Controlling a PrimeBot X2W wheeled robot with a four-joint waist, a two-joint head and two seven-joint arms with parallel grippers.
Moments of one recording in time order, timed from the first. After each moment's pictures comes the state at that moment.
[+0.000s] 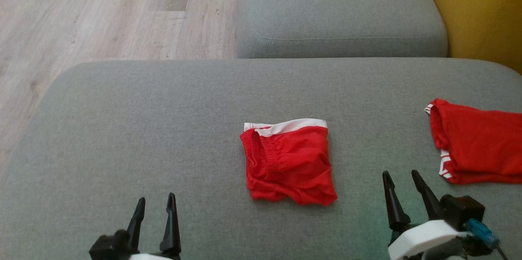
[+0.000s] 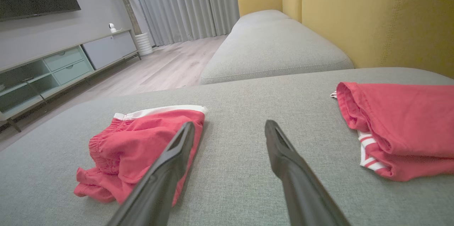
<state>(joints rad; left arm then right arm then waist) 0.07 0.28 -0.49 0.19 -0.66 0.19 -0.25 0.08 -0.05 0.07 0.29 0.21 0.13 -0.14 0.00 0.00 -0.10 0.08</state>
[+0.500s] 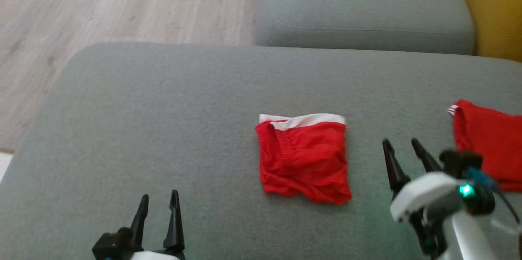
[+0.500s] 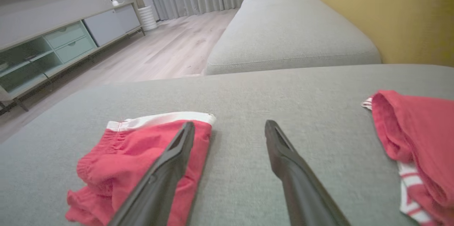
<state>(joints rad) 0.06 0.26 -0.49 0.18 -0.66 0.19 -0.25 -0.09 -0.05 0.02 0.32 0.21 0.13 0.07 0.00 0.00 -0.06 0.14</state>
